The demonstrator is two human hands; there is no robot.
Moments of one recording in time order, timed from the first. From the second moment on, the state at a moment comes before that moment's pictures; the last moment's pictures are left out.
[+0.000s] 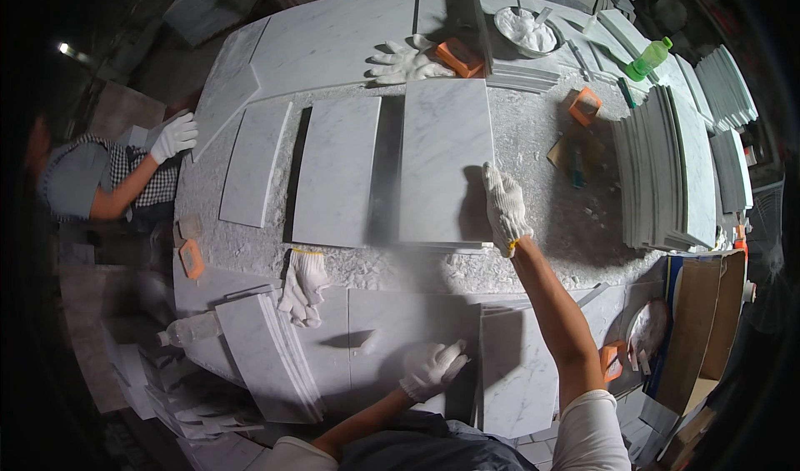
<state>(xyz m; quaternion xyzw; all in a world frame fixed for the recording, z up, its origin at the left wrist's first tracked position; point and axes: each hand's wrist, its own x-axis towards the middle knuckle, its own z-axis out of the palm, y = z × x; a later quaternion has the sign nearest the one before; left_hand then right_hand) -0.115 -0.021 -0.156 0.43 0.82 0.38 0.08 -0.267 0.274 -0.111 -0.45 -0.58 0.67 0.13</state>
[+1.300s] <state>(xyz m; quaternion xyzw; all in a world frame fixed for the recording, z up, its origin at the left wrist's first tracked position) -0.017 0.031 -0.083 0.77 0.62 0.18 0.01 0.216 0.088 -0.085 -0.48 -0.76 0.29 0.34</state>
